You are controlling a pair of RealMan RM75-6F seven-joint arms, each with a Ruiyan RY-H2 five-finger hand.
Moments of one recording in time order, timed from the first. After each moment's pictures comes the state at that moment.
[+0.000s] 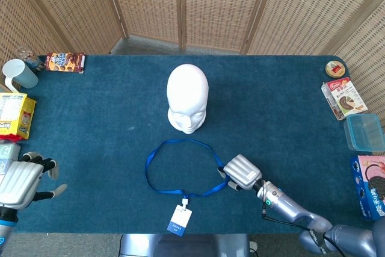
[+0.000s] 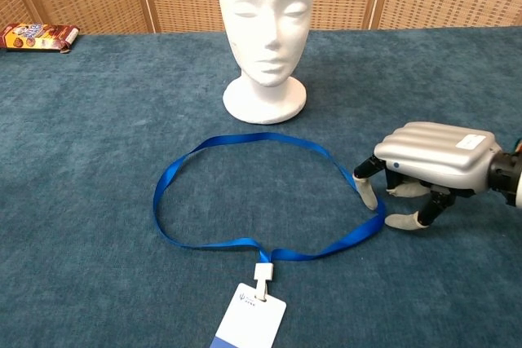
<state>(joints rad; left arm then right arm) -0.13 -0.93 0.02 -1.95 1.57 1.39 0.21 0.65 -1.51 -0.04 -1.37 -1.64 0.93 -0.09</state>
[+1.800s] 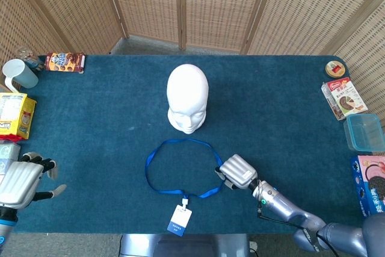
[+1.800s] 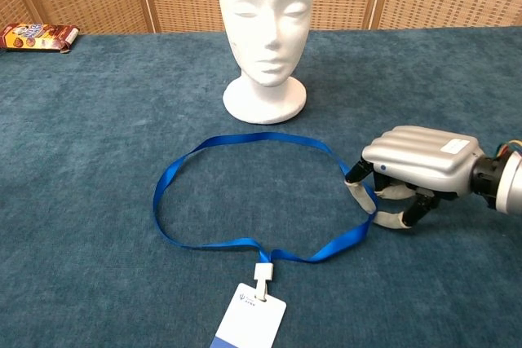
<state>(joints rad) -0.14 -0.94 0.02 -1.93 1.57 1.37 0.22 0.67 -1.57 -0.05 -1.32 -1.62 0.95 -0.06</state>
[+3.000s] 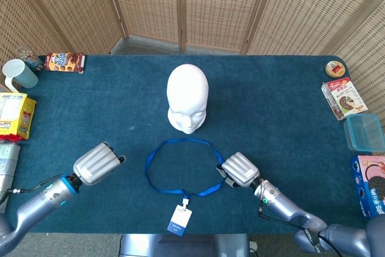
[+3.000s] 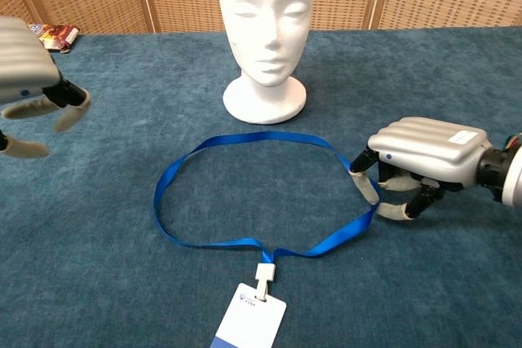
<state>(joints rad) -0.55 -1.15 -0.03 -1.64 1.85 1.00 0.45 0.65 -1.55 -0.04 -1.35 -1.59 0.97 -0.08</state>
